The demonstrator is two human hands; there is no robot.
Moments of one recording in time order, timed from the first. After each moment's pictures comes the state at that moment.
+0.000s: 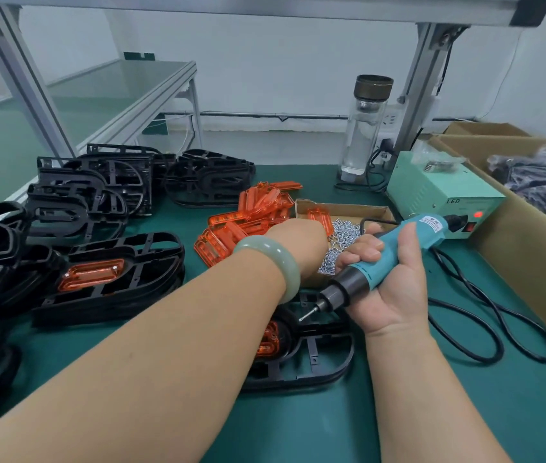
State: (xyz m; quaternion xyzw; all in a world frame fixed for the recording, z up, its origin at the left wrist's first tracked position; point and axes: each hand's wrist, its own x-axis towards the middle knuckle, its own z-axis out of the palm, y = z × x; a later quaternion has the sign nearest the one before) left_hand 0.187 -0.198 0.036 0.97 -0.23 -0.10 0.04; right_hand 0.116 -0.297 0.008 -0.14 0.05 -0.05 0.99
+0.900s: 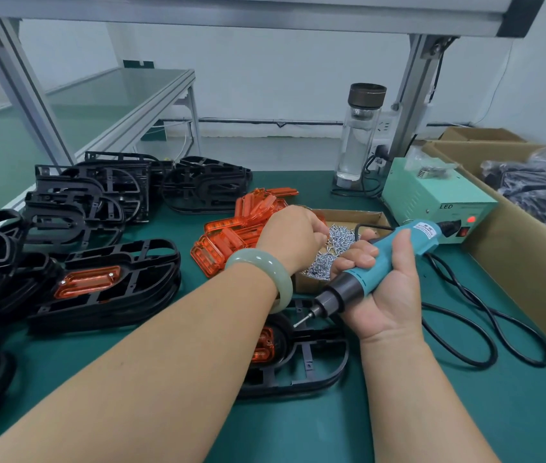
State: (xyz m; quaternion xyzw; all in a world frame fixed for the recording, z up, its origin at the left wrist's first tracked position) left_hand 0.183 -0.197 0.037 0.92 -0.17 0.00 0.36; right_hand 0.115 -0.298 0.008 -0.14 0.05 -0.06 0.99
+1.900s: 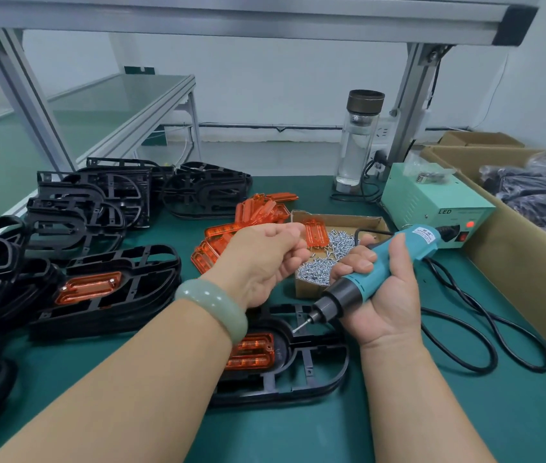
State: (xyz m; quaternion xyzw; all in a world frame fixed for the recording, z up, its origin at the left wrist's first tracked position) left_hand 0.156 -0.167 0.043 0.61 0.04 -0.14 0.78; right_hand 0.114 -0.297 0.010 -0.15 0.05 -0.06 0.99
